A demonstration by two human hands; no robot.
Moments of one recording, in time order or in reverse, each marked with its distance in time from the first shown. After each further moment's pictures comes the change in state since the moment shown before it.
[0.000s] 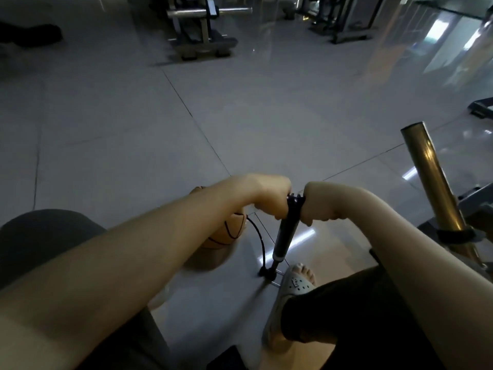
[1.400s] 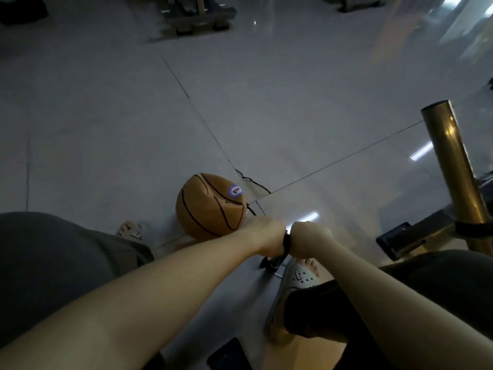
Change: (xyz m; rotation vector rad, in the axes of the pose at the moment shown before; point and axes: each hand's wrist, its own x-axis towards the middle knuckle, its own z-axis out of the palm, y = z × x) left_hand 0.060 -0.027 0.133 0.114 0.049 -0.080; right_hand 0.083 0.004 0.128 -0.208 0.096 0.227
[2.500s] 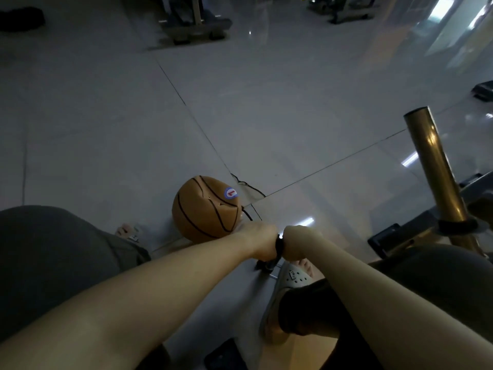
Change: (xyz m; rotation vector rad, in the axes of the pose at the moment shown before) left_hand -0.014 0.007 0.000 0.026 -0.045 -0.013; right_hand -0.010 -0.004 0.005 -0.095 -0.095 -0.066
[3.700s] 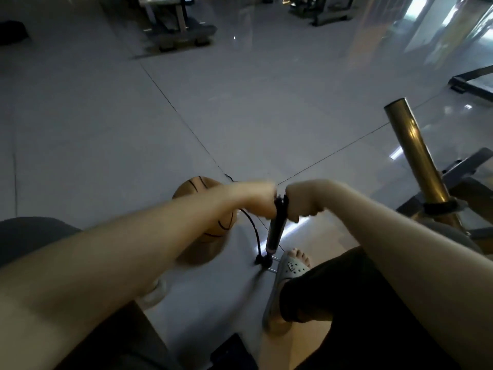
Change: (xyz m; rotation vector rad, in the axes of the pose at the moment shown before) left_hand -0.027 -0.005 -0.097 -0.106 -0.030 0.092; right_hand -0.049 0.042 -0.102 0.174 -0.150 -0.214
